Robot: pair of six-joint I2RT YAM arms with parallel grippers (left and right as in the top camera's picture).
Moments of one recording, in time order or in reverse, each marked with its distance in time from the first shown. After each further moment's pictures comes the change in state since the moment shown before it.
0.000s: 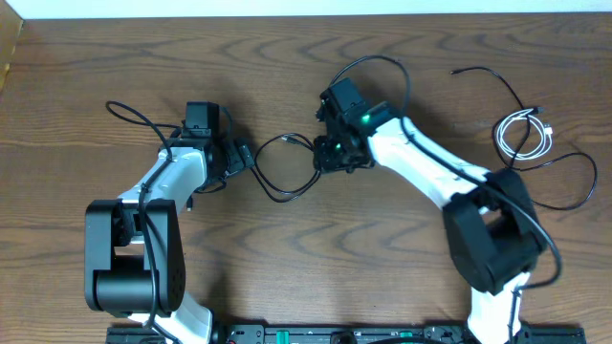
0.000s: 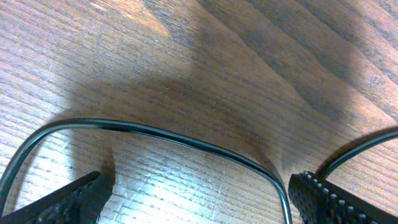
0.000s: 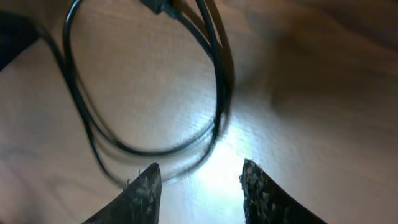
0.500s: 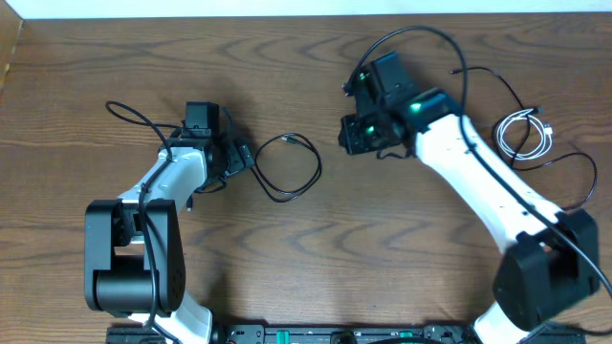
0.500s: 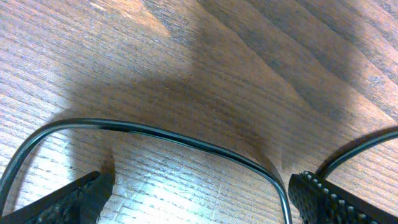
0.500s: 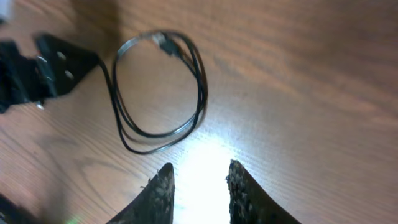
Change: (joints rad) left arm 0.000 0.000 0.000 0.000 0.000 0.000; right arm -0.094 -0.244 0.005 -0.123 0.017 -0.105
